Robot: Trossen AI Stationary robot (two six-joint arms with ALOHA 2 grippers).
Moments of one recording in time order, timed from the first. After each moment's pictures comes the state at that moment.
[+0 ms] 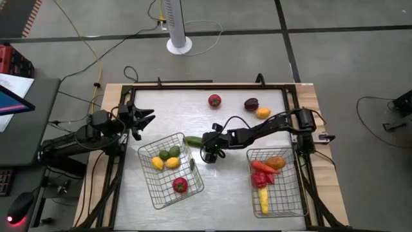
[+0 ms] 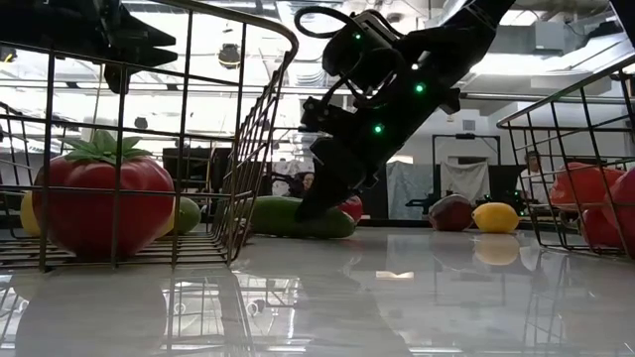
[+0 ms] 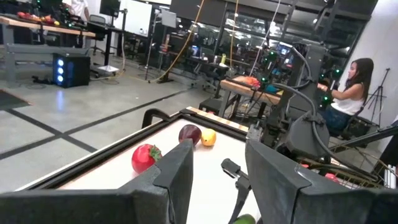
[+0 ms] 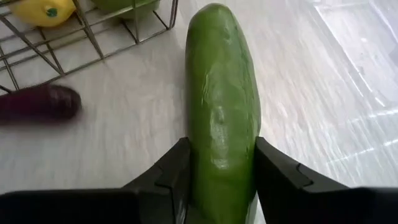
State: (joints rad) left arm 0.29 0.18 0.31 -0.08 -0.07 -0.26; right arm 0.04 1.96 1.09 0.05 0.26 0.12
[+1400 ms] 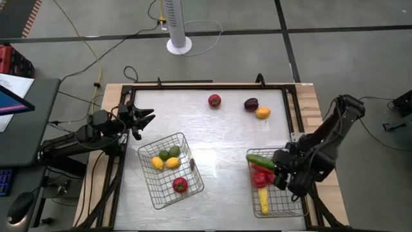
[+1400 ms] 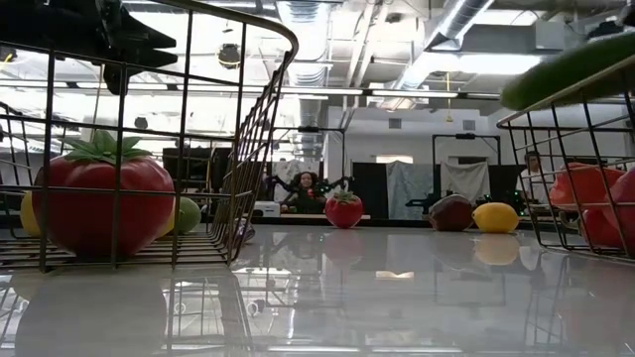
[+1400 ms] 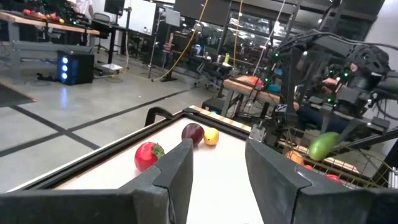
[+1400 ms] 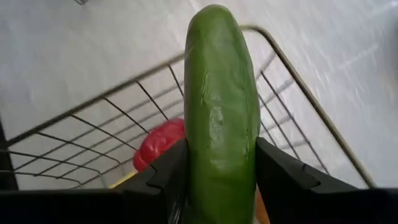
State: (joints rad) left arm 0.29 0.18 0.31 -0.09 -0.09 -0.27; right arm 0.90 1.20 1.04 -1.20 0.56 1.30
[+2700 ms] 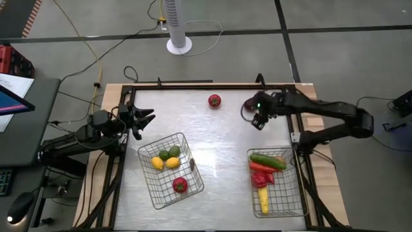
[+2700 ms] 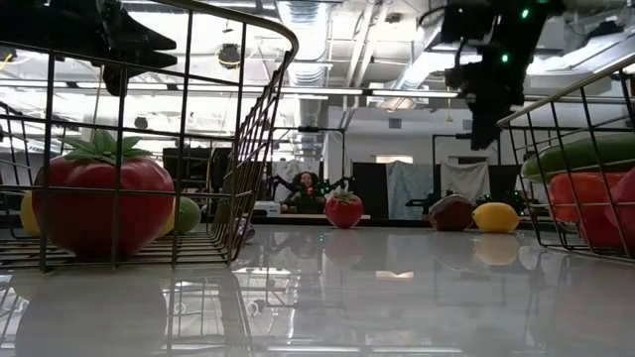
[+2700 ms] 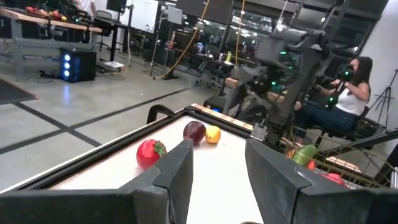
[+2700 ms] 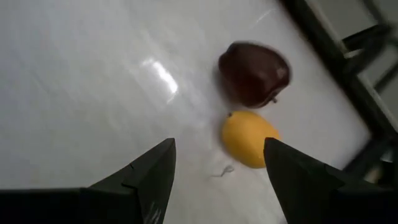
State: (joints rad) left arm 0.29 0.18 0.31 -0.10 -0.09 -0.27; right arm -0.35 1.20 0.97 -0.97 0.31 0.23
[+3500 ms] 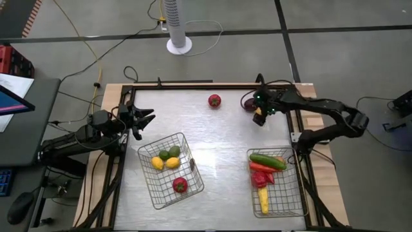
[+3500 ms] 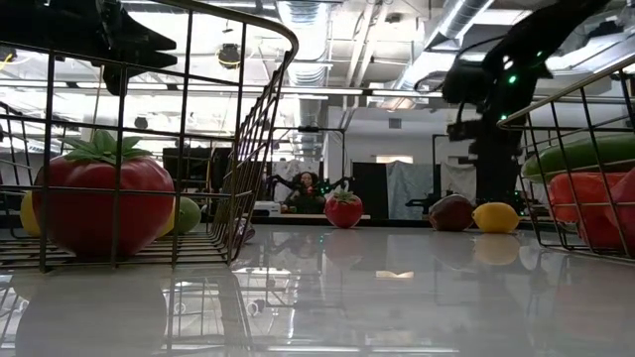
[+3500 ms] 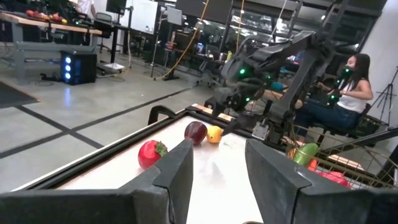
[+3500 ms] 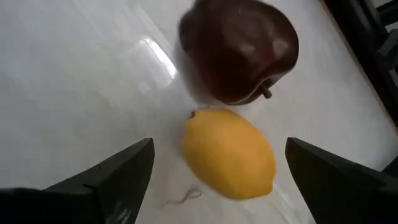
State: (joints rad) left arm 0.29 0.18 0.31 -0.10 -0.09 -0.26; right arm -0.64 1.29 0.75 -0.66 0.20 -0.06
